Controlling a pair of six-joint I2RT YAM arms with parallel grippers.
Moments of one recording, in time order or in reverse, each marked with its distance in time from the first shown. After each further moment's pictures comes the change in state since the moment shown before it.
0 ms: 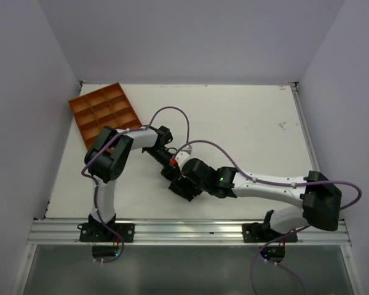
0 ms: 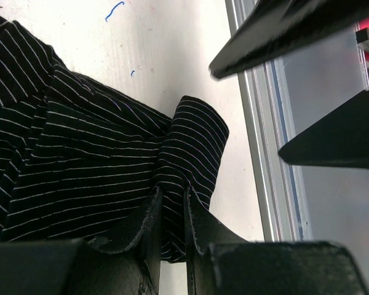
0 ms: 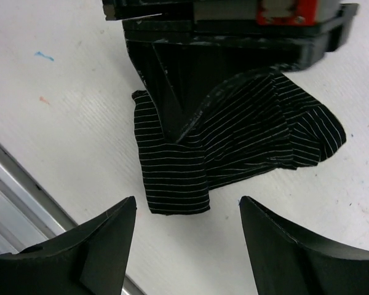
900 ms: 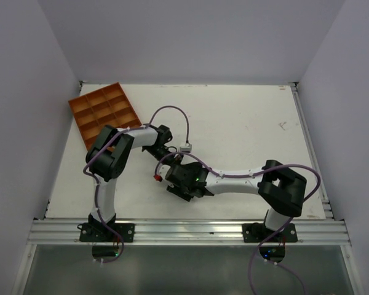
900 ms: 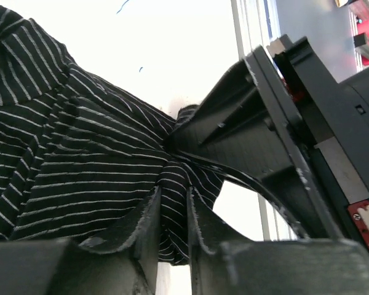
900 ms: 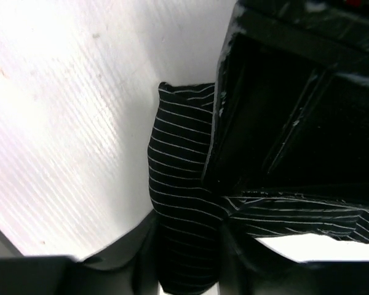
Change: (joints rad) left arm 0.008 0.024 0.031 -0.026 -0.008 -0.011; right arm 0.039 0.342 0.113 0.002 -0.054 -0.260
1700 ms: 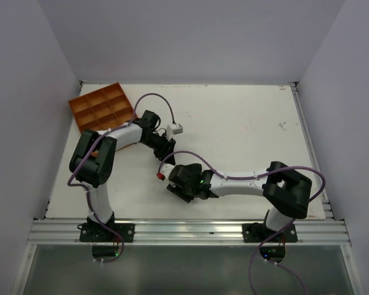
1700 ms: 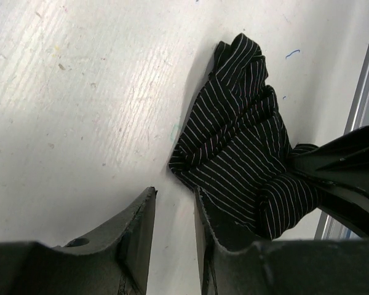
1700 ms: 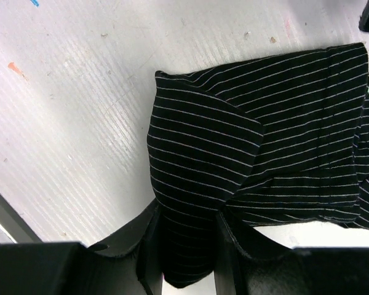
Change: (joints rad) left arm 0.132 -0.159 -0.072 0.385 -0.279 -0.500; right arm 0.000 -0.046 -0.069 0.092 -0.029 0.082
